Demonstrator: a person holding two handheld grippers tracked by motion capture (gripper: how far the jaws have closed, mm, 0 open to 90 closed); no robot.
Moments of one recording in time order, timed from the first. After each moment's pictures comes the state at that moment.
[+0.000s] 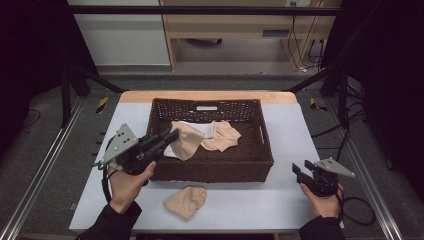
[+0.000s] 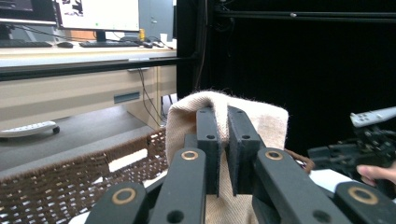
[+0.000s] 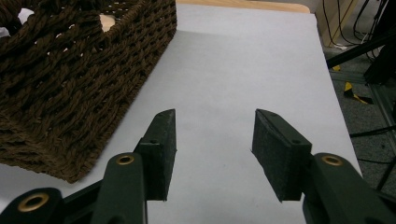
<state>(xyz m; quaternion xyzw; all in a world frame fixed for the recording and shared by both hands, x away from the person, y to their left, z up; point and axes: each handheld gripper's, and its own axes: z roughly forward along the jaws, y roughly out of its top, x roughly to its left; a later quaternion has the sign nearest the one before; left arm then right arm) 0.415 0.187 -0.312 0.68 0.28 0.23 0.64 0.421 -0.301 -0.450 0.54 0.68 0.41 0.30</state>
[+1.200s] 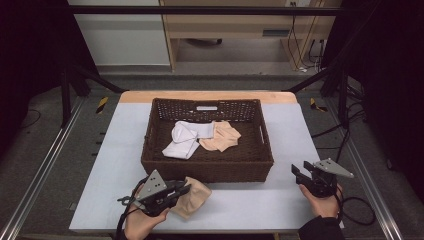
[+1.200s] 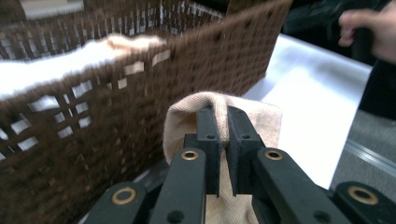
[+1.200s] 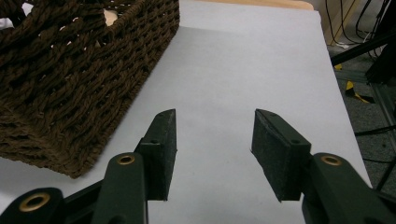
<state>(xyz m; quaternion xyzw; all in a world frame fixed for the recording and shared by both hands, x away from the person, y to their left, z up) 0.384 0.168 -0.432 0.79 0.30 0.14 0.51 0.420 -0.298 -0.451 0.54 0.68 0.40 0.30</state>
